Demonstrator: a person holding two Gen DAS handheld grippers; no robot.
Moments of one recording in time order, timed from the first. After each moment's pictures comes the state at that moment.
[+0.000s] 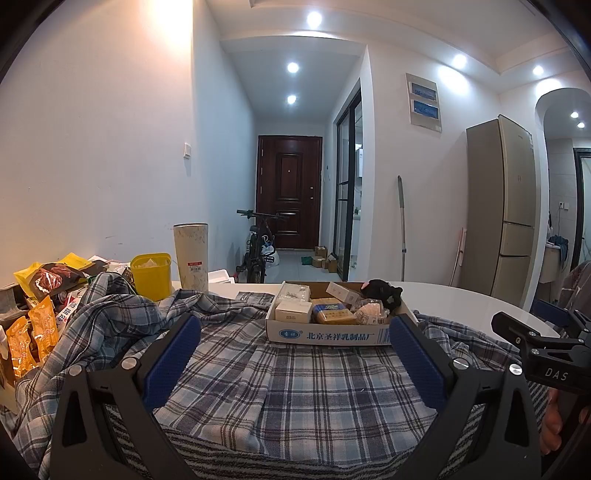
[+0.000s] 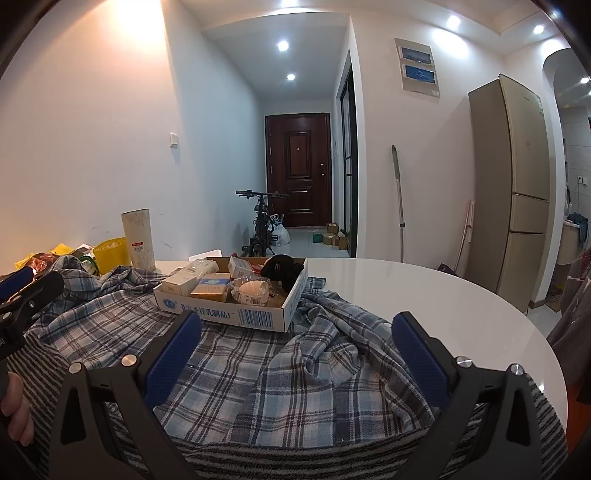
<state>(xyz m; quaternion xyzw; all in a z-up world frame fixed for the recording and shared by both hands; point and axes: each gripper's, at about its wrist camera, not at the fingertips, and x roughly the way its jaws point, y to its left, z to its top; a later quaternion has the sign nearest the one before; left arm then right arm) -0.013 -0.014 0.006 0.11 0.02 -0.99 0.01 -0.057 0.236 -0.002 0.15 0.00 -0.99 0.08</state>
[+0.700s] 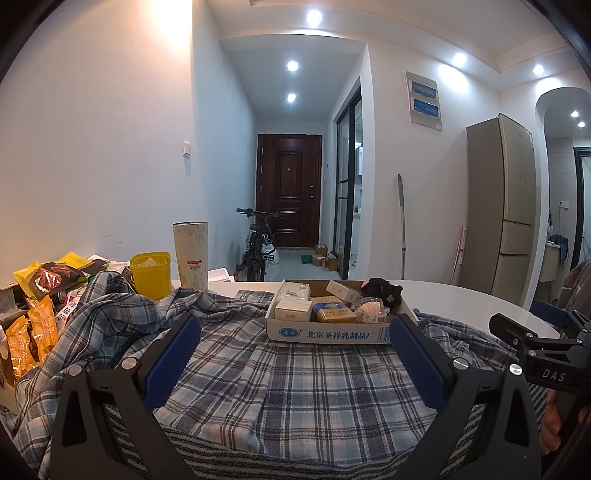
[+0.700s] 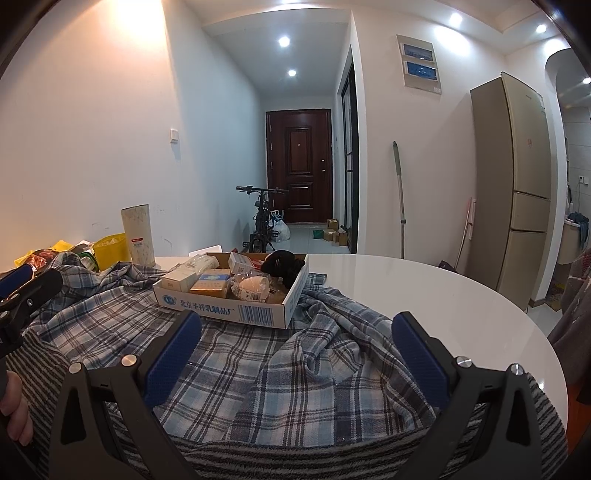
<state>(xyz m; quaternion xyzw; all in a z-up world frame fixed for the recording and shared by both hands) -0.013 -0.013 0.006 0.11 0.02 -0.99 0.01 -0.060 0.235 -0.002 0.16 0.01 -0.98 0.08</state>
